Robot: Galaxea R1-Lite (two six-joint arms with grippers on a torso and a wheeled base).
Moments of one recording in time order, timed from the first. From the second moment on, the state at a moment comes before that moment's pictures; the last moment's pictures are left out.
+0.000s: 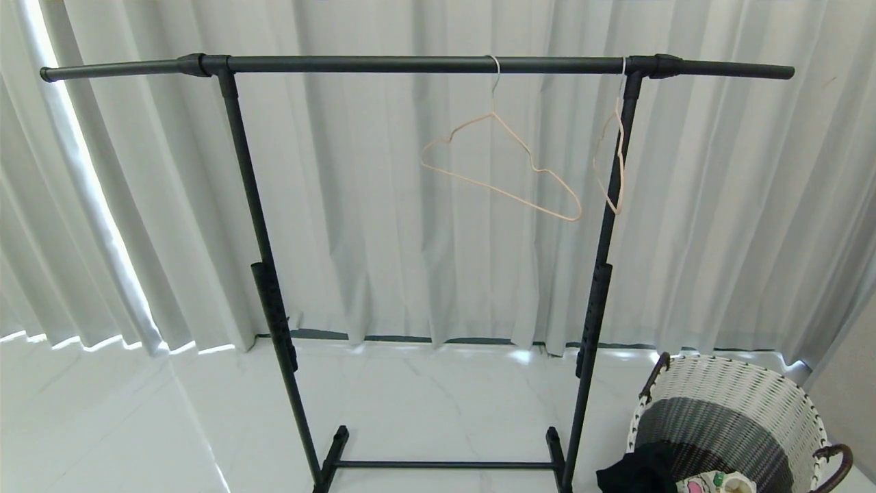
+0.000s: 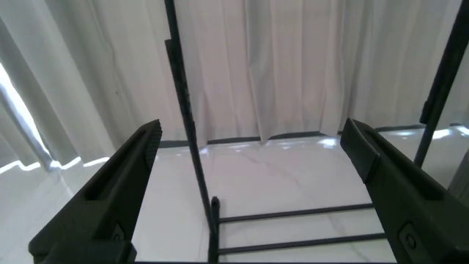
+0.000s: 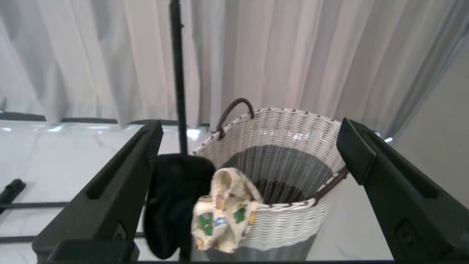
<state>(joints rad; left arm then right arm) -0.01 0.00 0.00 -0.02 -0.11 0.12 0.00 0.00 0.00 -0.01 0.02 -0.01</state>
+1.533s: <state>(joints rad) -0.01 0.00 0.00 -0.02 -0.11 0.14 0.07 0.35 -0.30 0.11 0.08 -0.19</state>
